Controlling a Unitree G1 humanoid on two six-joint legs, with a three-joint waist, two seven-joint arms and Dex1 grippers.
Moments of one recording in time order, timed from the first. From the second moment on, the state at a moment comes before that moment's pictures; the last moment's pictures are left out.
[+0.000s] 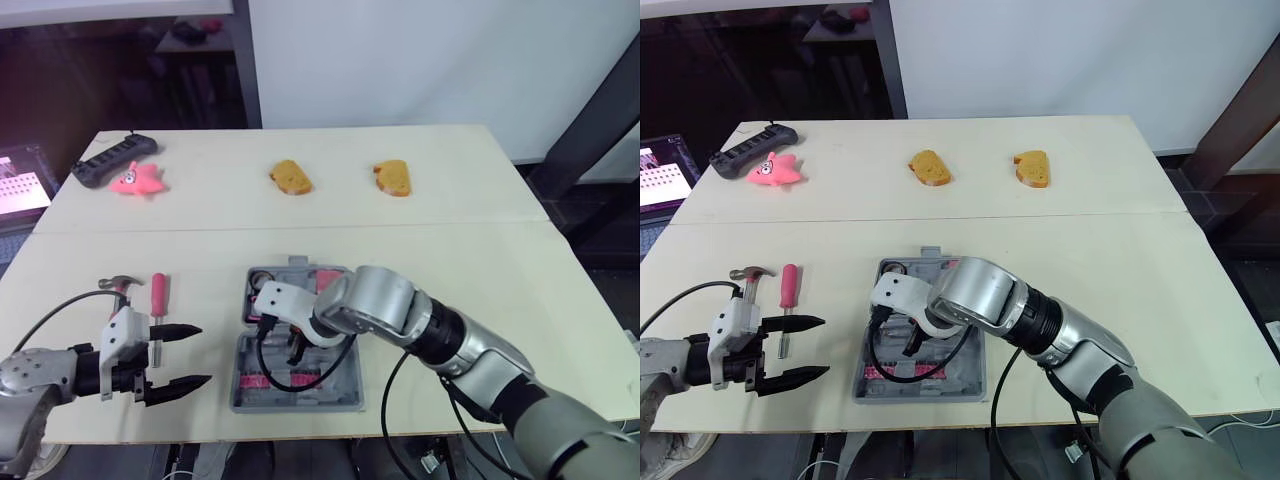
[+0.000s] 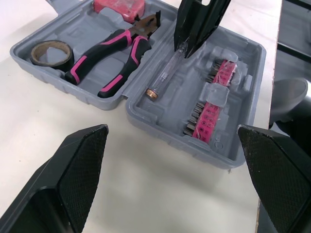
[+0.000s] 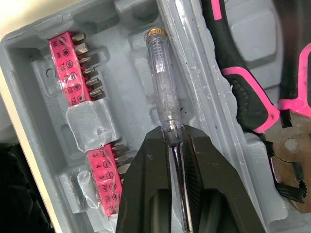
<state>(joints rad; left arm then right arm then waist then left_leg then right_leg) 0.20 0.85 0.26 -0.12 -0.49 0.14 -1.30 -0.97 -0.20 0.76 -0.17 0.51 1.61 0.35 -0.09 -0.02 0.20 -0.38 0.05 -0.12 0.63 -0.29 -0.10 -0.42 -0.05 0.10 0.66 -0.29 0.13</state>
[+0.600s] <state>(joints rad) 0.18 0.85 0.26 -0.12 -0.49 0.15 -1.29 -0.96 -0.14 0.78 -0.09 0.45 1.56 0.36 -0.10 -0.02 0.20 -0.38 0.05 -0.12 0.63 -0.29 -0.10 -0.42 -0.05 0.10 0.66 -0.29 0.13</state>
